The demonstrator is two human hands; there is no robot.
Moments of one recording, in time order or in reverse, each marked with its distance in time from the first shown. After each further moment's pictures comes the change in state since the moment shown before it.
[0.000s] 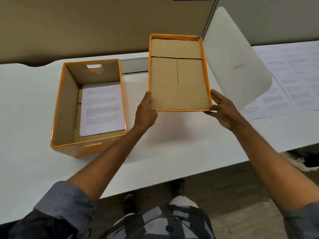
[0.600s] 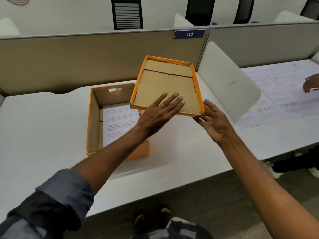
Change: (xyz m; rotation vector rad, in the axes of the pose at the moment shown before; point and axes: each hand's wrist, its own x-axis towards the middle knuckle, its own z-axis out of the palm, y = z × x) left_hand -0.040 0.036 -0.103 1.011 0.081 1.149; right_hand -0.132 -0.040 0.141 0.509 0.072 -0.130
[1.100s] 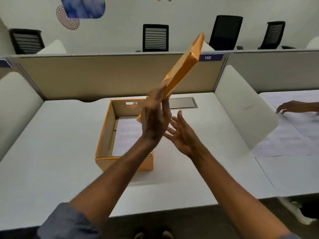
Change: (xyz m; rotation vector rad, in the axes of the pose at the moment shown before) left_hand 0.056 0.012 -0.076 -0.365 0.762 -0.736; right_hand 0.011 0.030 0.095 0.025 -0.326 0.293
